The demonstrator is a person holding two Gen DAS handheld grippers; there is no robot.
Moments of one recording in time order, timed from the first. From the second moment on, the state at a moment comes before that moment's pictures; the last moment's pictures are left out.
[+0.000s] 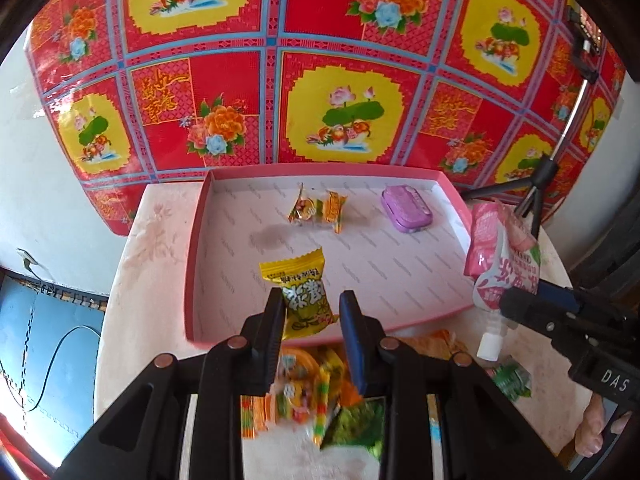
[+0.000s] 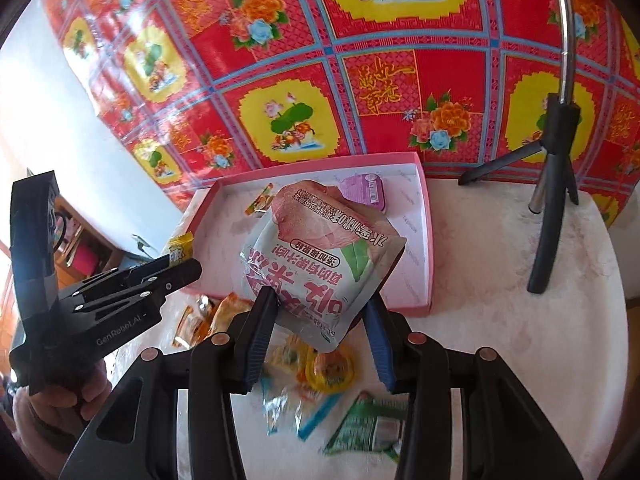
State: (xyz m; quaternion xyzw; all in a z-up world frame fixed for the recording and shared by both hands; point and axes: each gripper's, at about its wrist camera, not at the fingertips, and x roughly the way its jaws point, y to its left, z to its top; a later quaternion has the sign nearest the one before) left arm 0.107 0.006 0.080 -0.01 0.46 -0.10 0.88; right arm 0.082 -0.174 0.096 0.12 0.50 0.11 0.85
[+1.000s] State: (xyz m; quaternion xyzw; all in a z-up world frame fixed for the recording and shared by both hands) left arm 0.182 -0.012 0.018 0.00 0.49 -0.08 0.87; right arm 0.141 -0.165 0.033 0.09 0.54 0.10 0.83
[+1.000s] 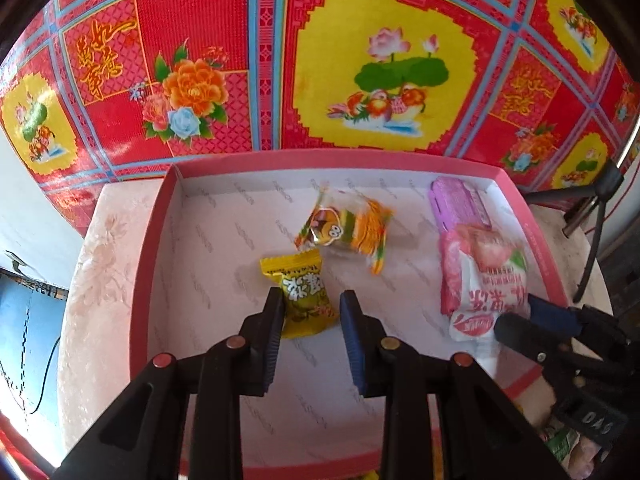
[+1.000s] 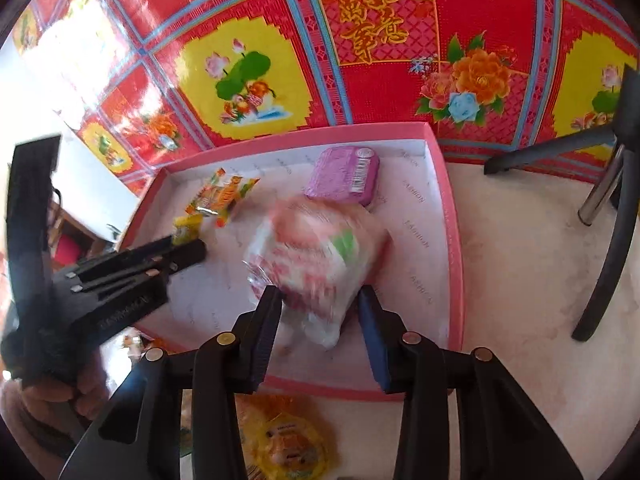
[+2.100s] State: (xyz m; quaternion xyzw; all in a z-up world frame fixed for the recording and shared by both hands) left arm 0.144 -0.010 0.059 -0.02 0.49 -0.07 0.87; right arm 0.121 -0.167 0.056 0.11 0.51 0.12 0.84
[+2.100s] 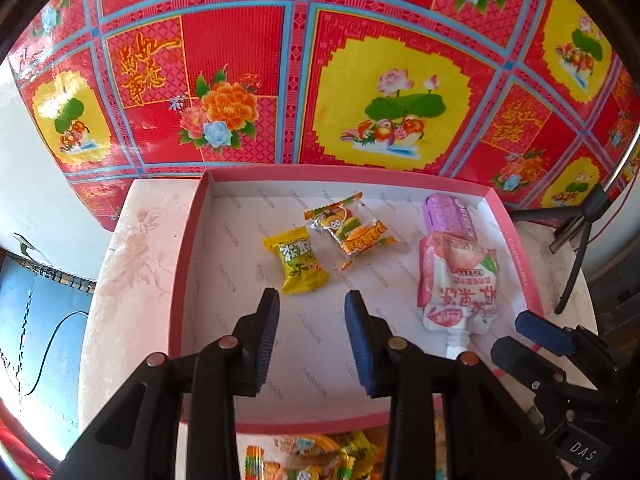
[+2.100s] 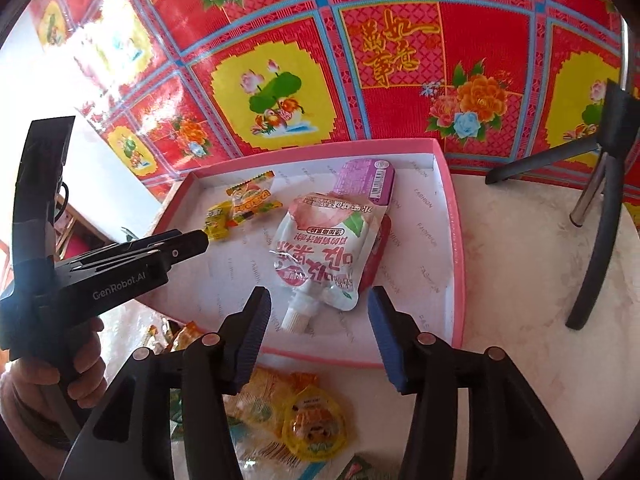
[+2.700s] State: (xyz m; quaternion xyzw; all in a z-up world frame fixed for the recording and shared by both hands) left arm 0.084 -0.005 0.088 -0.03 0.49 -0.08 0.87; right arm 0.089 -0.180 0.077 0.13 0.50 0.10 0.85
